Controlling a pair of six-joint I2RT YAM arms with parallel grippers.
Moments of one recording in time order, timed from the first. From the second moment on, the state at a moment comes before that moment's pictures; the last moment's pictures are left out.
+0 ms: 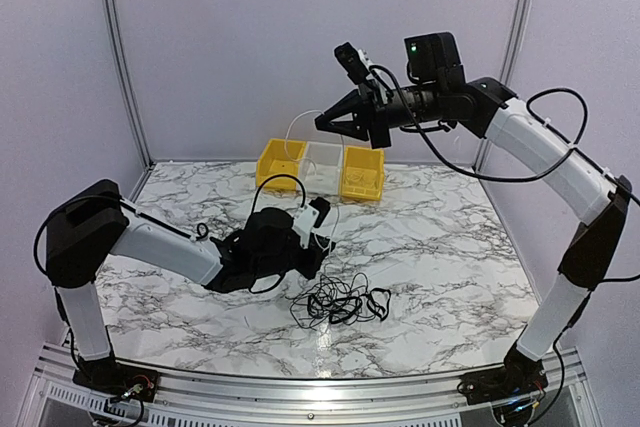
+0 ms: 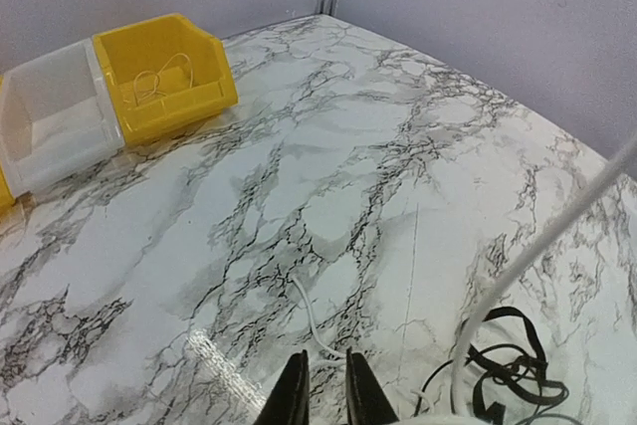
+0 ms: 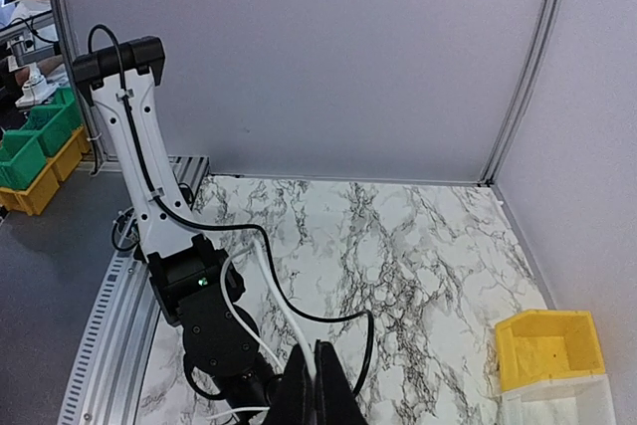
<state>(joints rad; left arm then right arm) -1.00 1.89 0.98 0.53 -0.10 -0.17 0.68 1.69 1.90 -0.59 -0.85 -0.35</state>
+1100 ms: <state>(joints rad) -1.04 1.70 0.65 0.62 -0.11 -0.53 0.46 1.77 2.06 -0.45 -0.58 -0.40</state>
